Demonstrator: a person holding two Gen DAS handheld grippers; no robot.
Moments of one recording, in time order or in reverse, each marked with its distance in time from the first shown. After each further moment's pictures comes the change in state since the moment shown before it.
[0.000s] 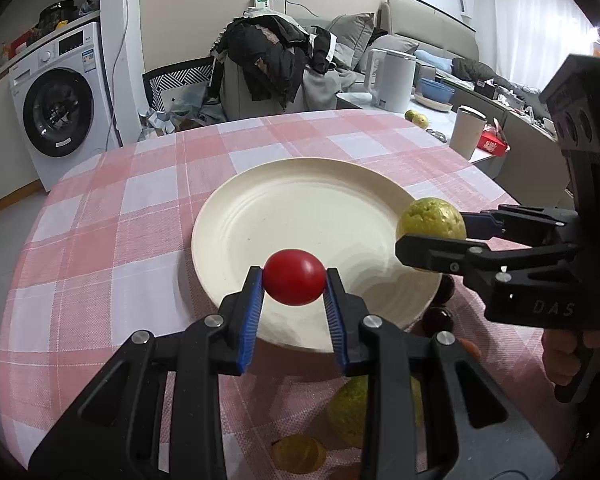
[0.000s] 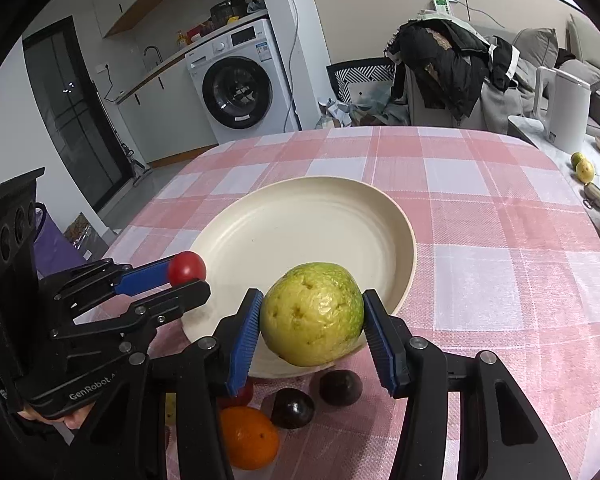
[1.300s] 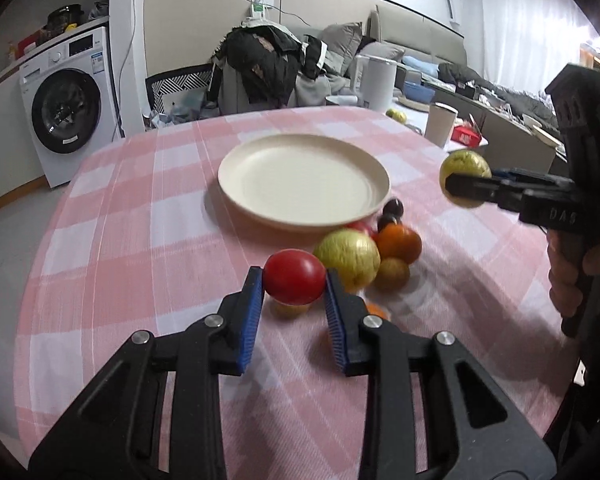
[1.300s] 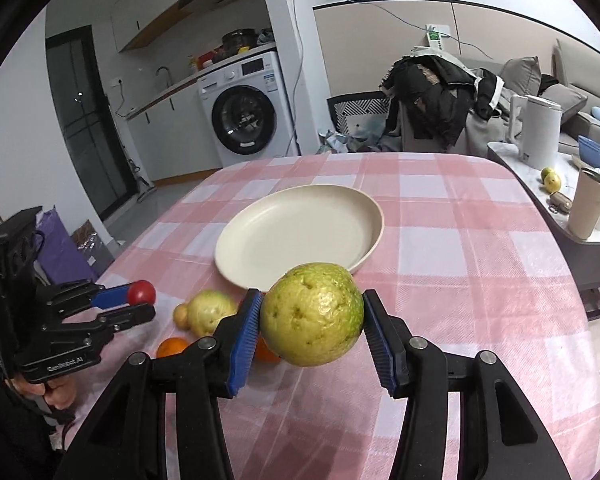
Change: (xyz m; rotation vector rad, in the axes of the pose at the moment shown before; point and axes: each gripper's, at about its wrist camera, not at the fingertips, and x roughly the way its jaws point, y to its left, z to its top) left arm -0.113 -0.009 -0.080 -0.010 -0.042 -0.035; right arm -0.088 0.010 -0.057 -0.036 -0.129 -0.044
